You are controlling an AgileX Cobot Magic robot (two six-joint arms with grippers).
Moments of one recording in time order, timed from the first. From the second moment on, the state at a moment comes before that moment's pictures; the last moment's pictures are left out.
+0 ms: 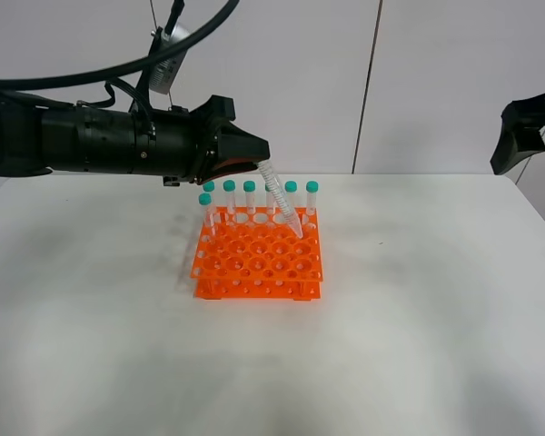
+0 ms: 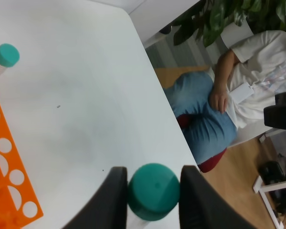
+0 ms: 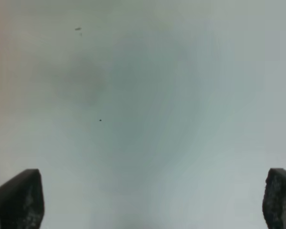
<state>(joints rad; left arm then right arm) -0.36 1.60 -1.01 -1.65 0.60 1.06 -0.03 1.43 -1.39 -0.03 1.21 -0.10</state>
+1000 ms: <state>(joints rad) -0.36 1.60 -1.01 -1.64 0.63 1.05 -0.03 0.37 -0.51 0.08 1.04 -0.10</state>
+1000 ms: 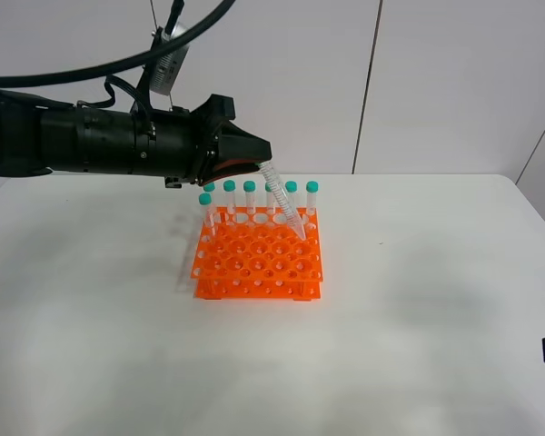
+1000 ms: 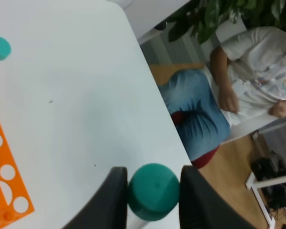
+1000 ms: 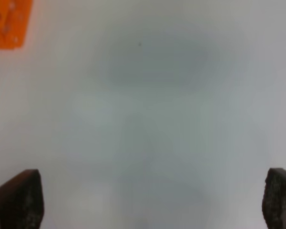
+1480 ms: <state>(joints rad) -0.36 1.60 -1.02 -1.60 0.64 1.05 -0.03 0.00 -0.50 0.08 1.03 -0.10</state>
